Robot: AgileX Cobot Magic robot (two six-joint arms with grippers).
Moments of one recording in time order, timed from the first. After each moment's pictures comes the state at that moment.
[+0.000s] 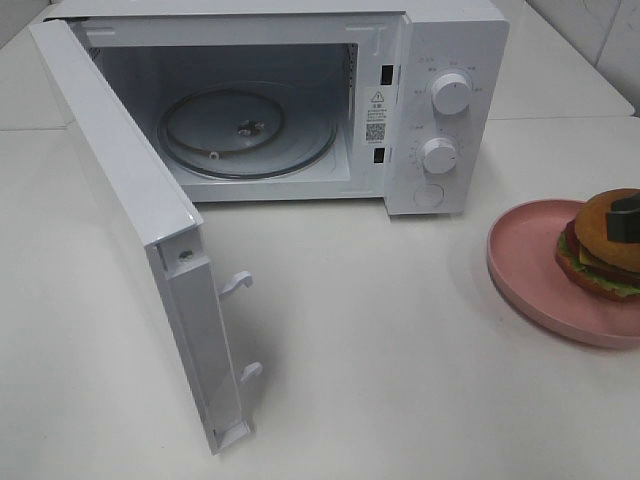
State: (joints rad) left arm -0.25 0.00 -0.50 -0.11 1.06 0.16; right arm 0.09 1.09 -0.41 -0.31 0.00 0.23
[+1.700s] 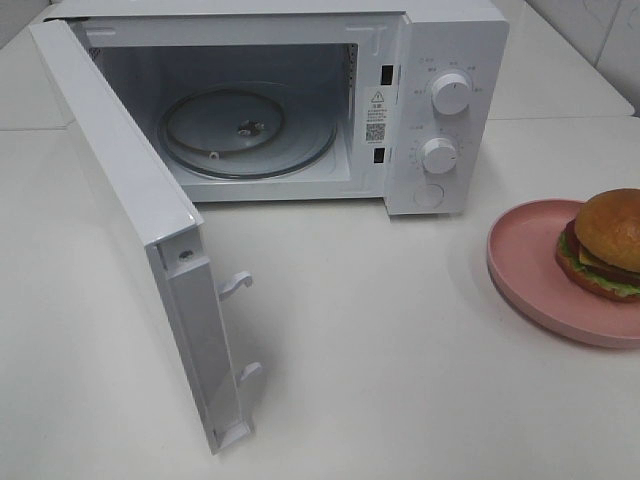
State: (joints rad) left arm -0.25 0.00 -0.50 -0.11 1.06 0.16; right arm 0.09 0.42 -0.61 0.01 1.00 0.05
